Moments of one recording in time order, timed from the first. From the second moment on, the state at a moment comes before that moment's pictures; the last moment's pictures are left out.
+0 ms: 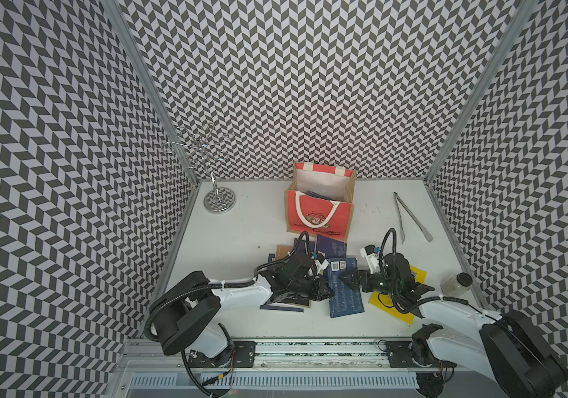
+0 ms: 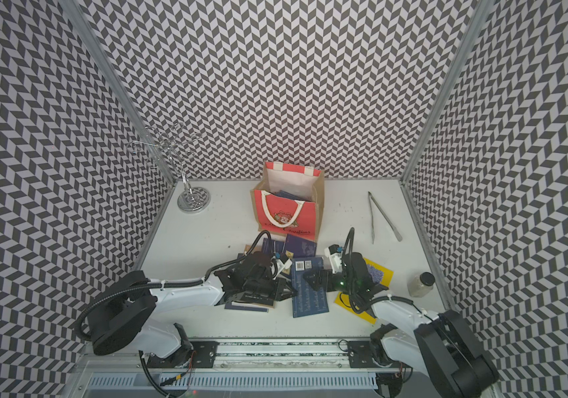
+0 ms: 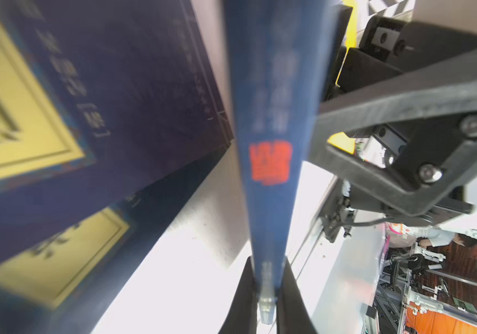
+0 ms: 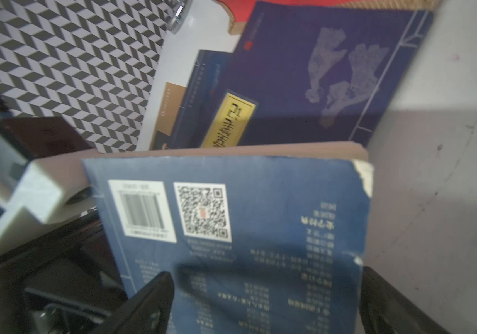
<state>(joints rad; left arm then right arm) -0.91 1.45 0.63 0.12 0.50 -0.76 0.43 1.09 0.25 0.24 -0.54 0.55</state>
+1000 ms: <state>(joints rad) -0.65 1.24 1.16 -0.80 0.52 0.10 0.43 0.79 0.26 0.53 -0.63 0.42</state>
